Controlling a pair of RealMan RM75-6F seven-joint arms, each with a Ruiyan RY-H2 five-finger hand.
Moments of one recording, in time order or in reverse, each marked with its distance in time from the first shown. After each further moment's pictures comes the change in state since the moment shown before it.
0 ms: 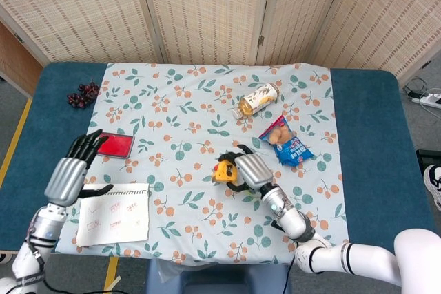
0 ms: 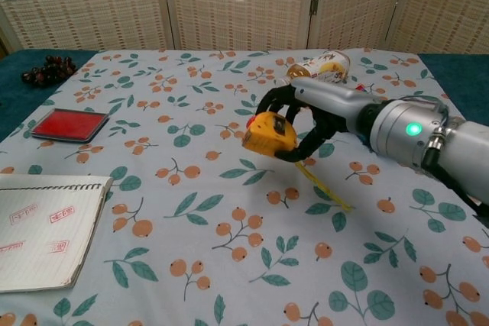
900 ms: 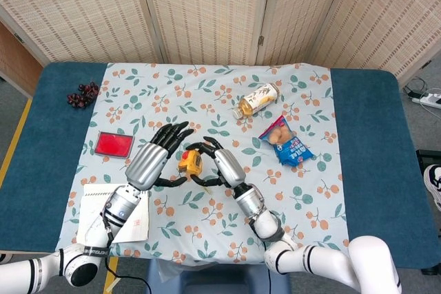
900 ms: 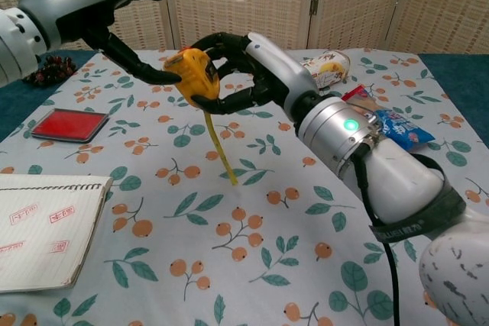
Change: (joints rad) left arm -0.288 -0.226 -0.105 -0.084 -0.157 -0.189 0.184; right arm 0.049 -0.316 0.083 0.331 -0.281 0.193 0.614
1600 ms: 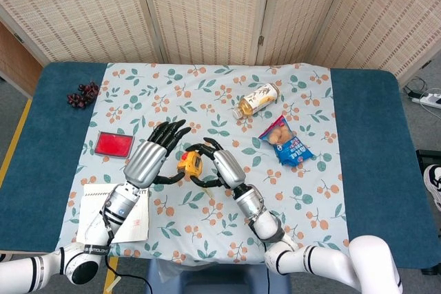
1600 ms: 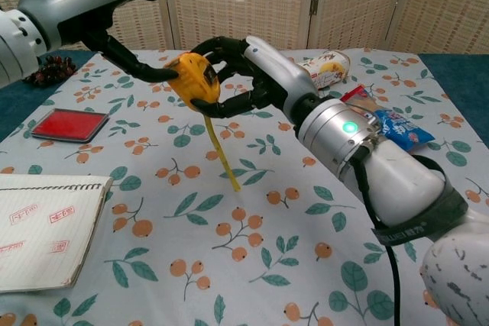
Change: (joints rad) left arm -0.019 0.005 0.026 0.018 -0.023 0.034 0.044; right arm 0.000 0.008 -0.009 -0.015 0.010 -0.006 -0.044
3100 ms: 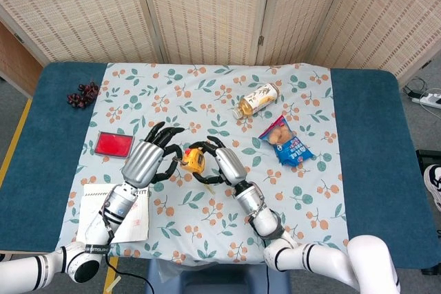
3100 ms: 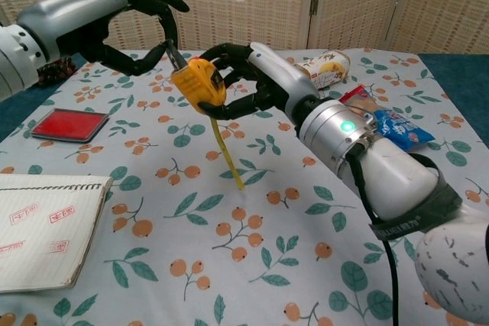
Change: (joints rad) left arm -0.003 -0.040 0.040 0.089 0.032 0.055 -0.049; right arm 0.009 -0.007 0.018 0.035 0.037 -0.034 -0.005
